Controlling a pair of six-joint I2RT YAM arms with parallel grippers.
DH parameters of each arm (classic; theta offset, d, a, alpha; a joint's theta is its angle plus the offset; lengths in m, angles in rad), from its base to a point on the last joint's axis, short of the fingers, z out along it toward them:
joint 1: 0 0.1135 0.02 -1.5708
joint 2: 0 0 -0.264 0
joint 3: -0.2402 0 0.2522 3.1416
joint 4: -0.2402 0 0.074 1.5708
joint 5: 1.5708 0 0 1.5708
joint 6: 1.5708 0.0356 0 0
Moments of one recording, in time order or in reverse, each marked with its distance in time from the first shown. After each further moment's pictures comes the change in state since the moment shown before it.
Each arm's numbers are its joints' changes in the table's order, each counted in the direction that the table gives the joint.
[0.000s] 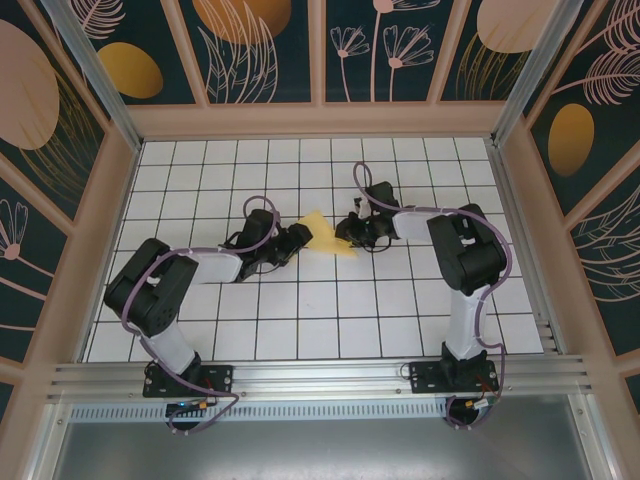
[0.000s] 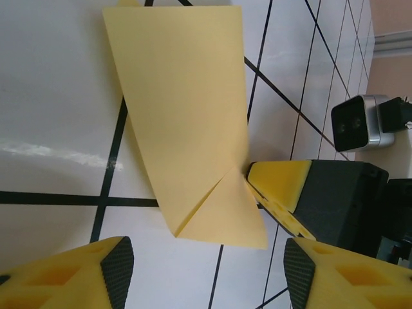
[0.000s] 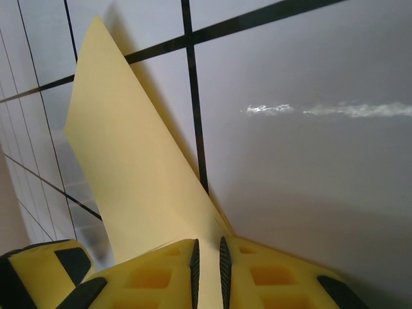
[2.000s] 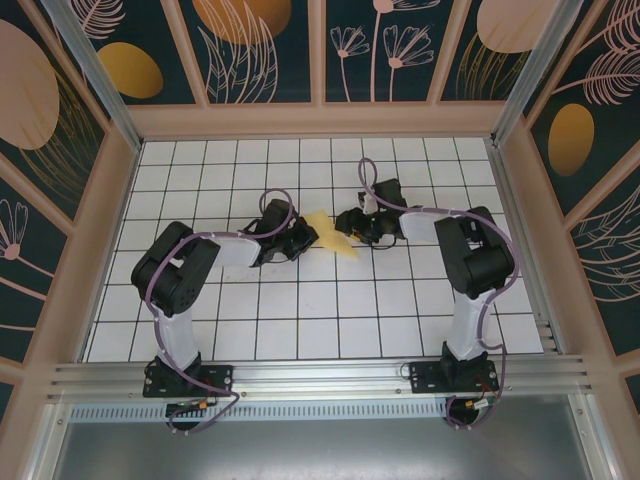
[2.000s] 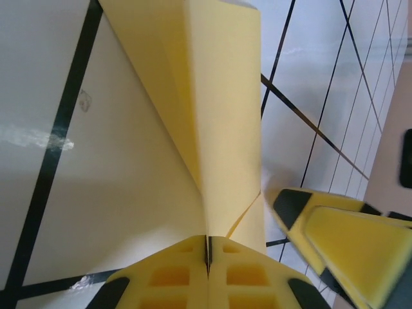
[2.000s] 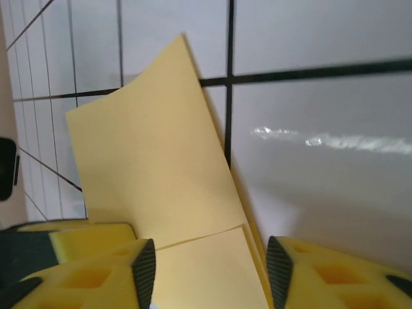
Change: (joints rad) left arm -0.033 0.169 -0.205 -0.106 -0.018 -0.047; right arm -0.031 -0.064 0.034 0.060 -0.006 -0.093
